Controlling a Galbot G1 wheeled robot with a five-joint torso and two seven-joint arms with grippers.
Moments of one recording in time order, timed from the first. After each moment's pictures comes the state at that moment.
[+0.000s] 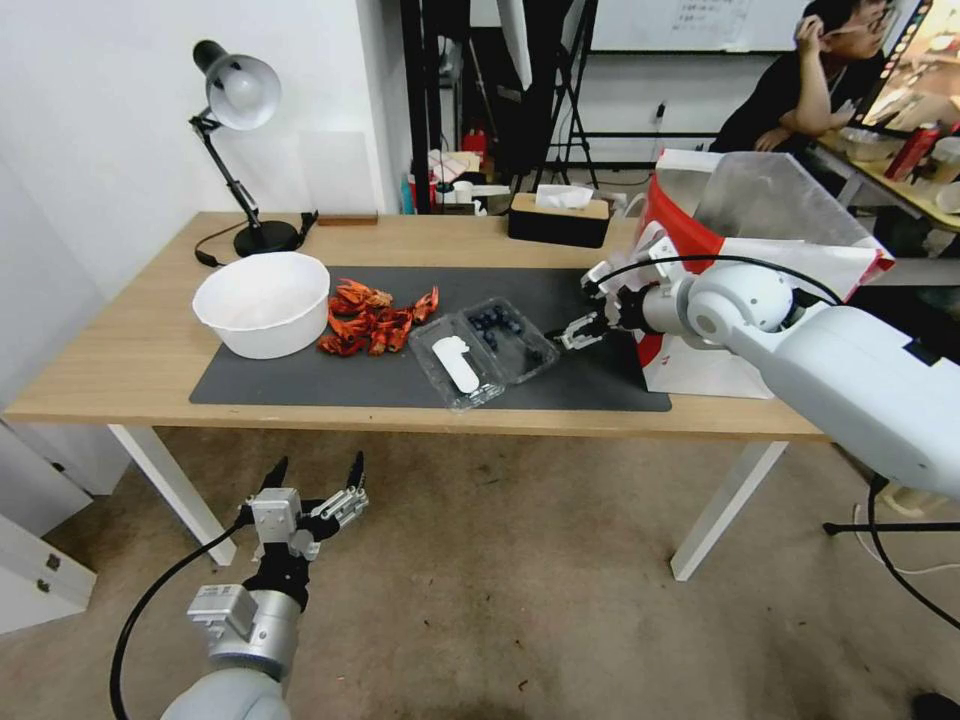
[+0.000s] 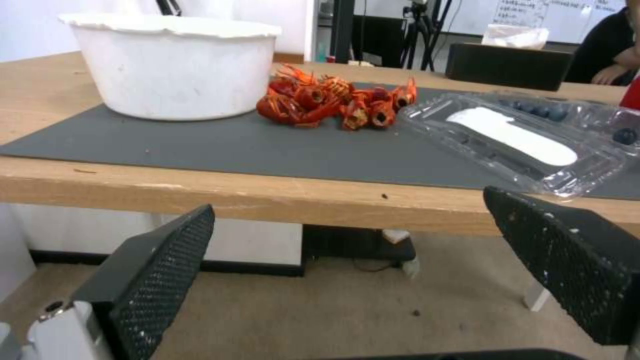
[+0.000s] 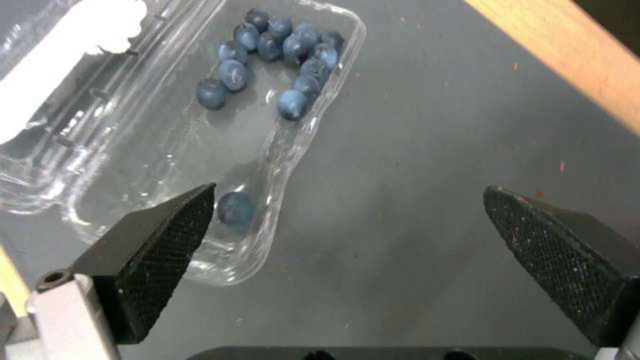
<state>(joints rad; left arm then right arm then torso) 1.75 -1.35 -0.51 -2.20 -0.32 0.00 -0.11 -0.06 0.75 -0.51 1.53 0.77 -0.72 -0.34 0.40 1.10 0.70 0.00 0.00</state>
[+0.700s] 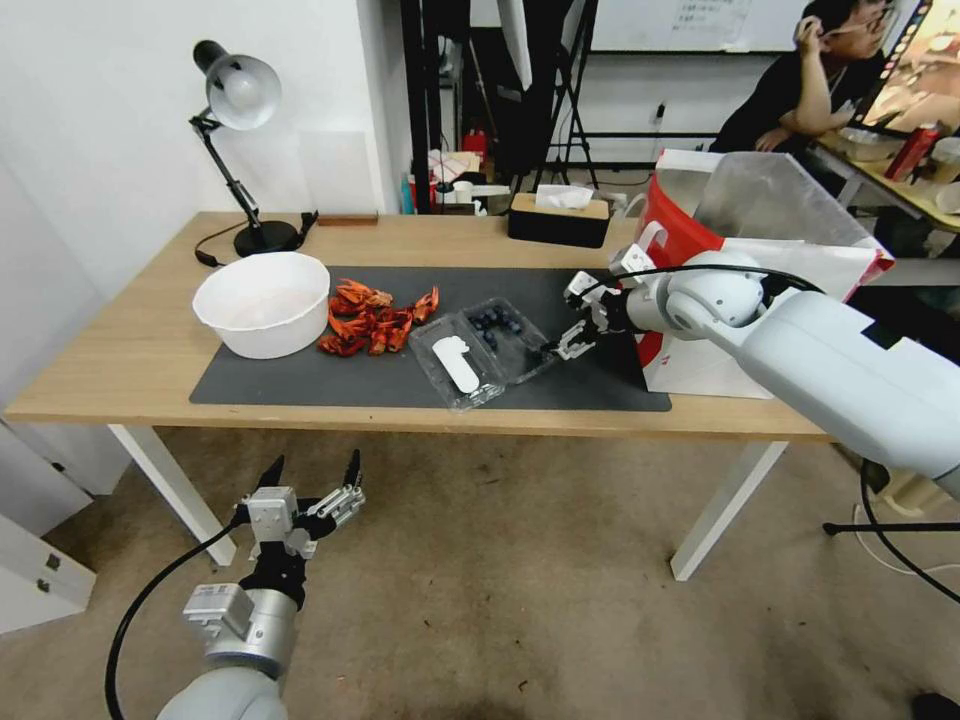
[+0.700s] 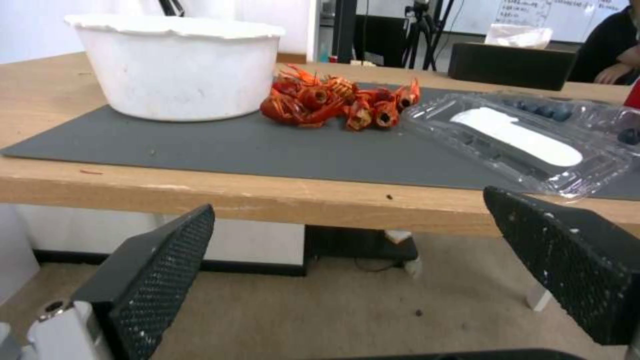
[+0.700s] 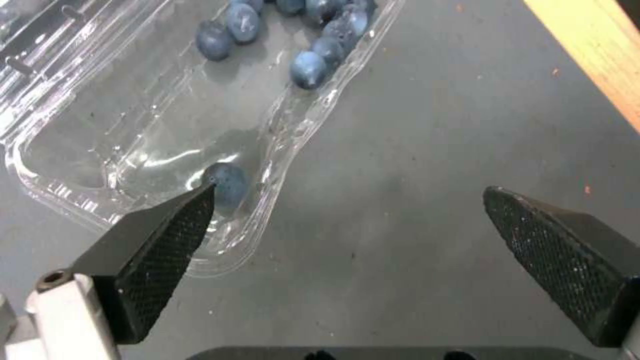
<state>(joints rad) 1.75 -1.34 -0.51 -2.21 -0.33 0.00 -0.12 -0.01 0.79 -0.58 1.46 0.61 -0.69 -0.48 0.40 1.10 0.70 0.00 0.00</state>
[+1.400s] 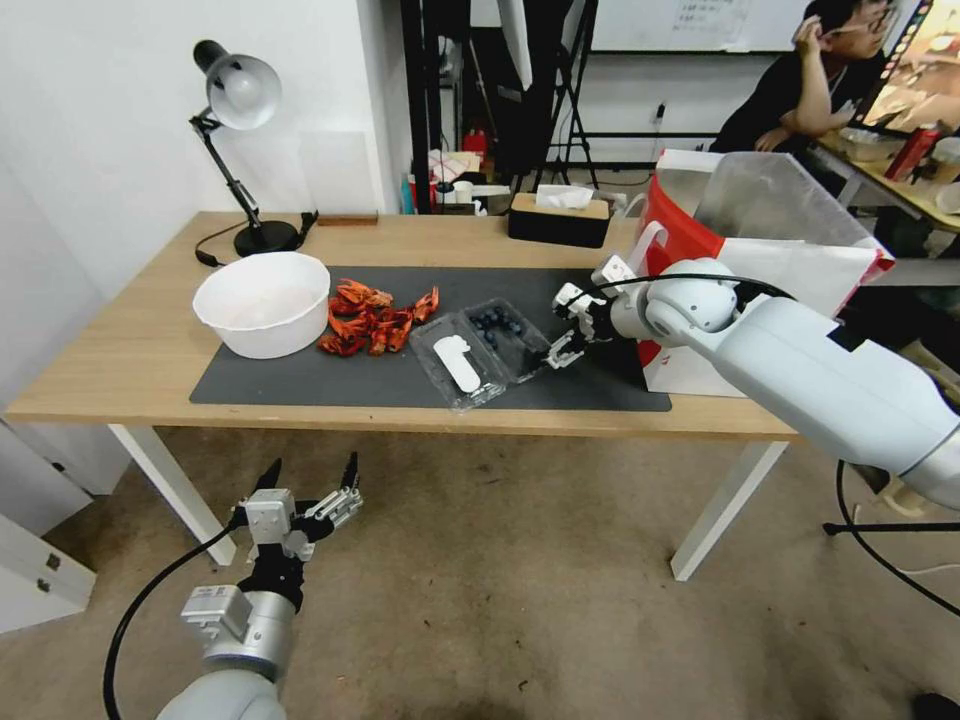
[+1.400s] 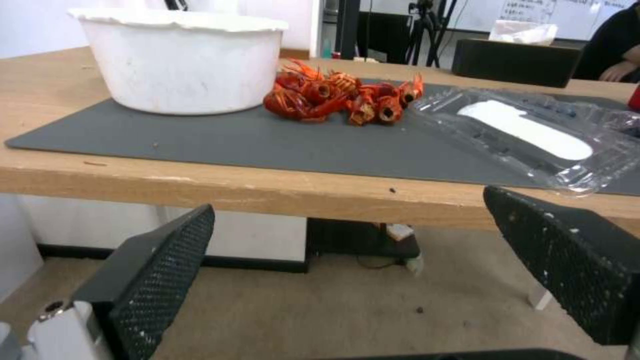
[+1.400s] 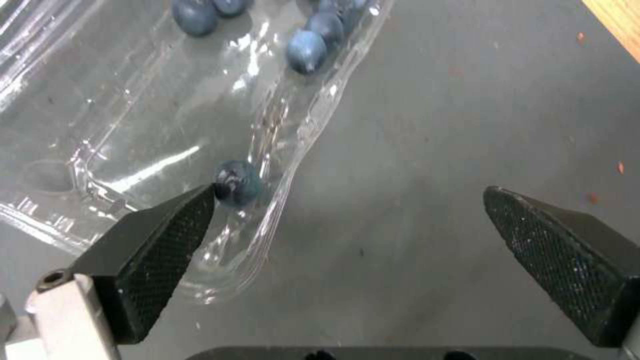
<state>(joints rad) 1.76 -1.35 -0.51 -2.20 -0.32 0.00 -0.12 -0.03 0.83 -0.58 1.42 0.61 -0.72 -0.45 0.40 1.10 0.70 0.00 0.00</state>
